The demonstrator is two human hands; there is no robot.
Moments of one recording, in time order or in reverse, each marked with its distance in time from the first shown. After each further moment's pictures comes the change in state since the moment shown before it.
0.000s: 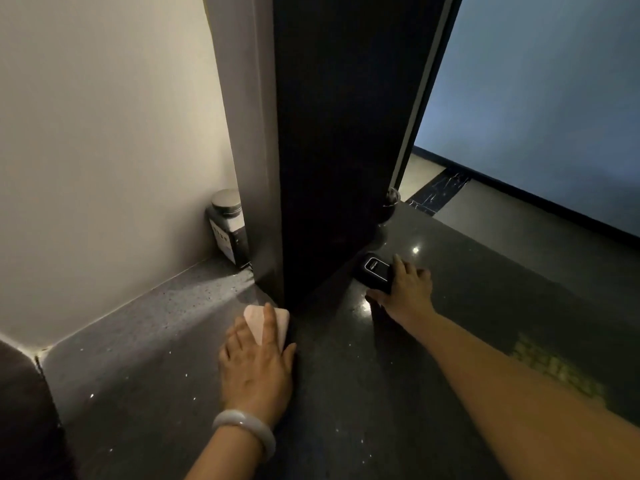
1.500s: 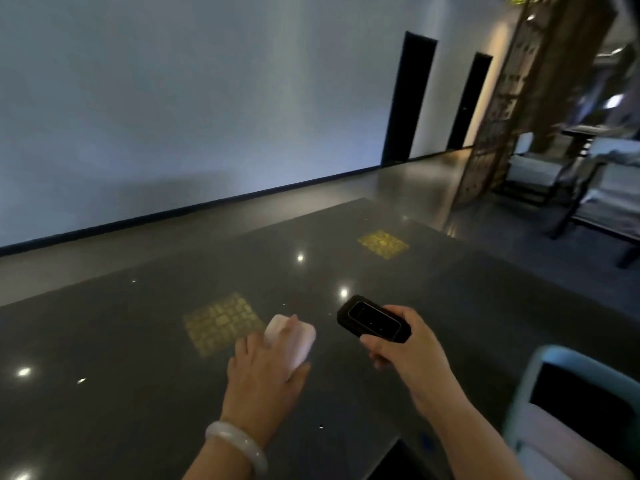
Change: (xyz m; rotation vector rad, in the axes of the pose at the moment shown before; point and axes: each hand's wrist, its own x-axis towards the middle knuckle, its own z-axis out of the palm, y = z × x) left_hand -0.543 0.279 -0.020 -0.213 -0.170 1.619; right_hand -0.781 0.213 -0.207 0.964 1.098 1.076
